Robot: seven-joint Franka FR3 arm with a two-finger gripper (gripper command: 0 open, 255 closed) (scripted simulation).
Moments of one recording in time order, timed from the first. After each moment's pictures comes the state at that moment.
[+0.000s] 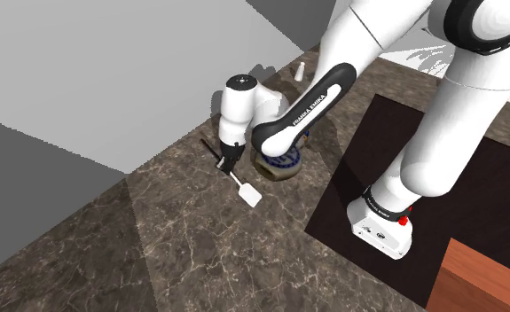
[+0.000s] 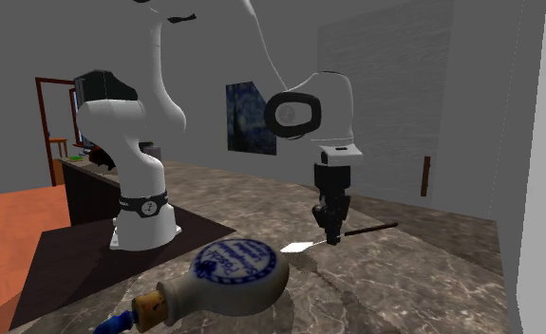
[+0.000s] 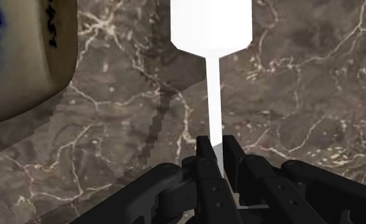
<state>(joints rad) 0.11 0.22 0.48 -2.38 -0.26 2.63 0.59</state>
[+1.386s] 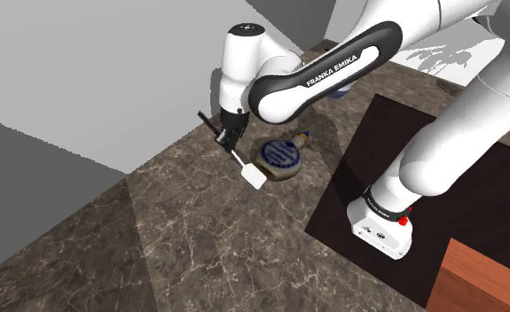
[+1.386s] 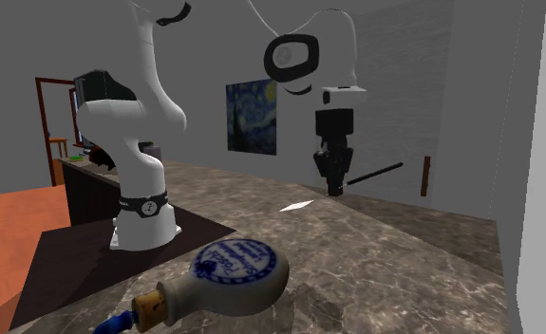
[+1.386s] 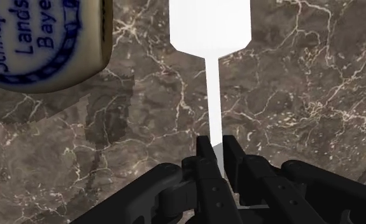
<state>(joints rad) 0.08 -0.03 0.53 -2.33 -0.02 2.37 0.41</state>
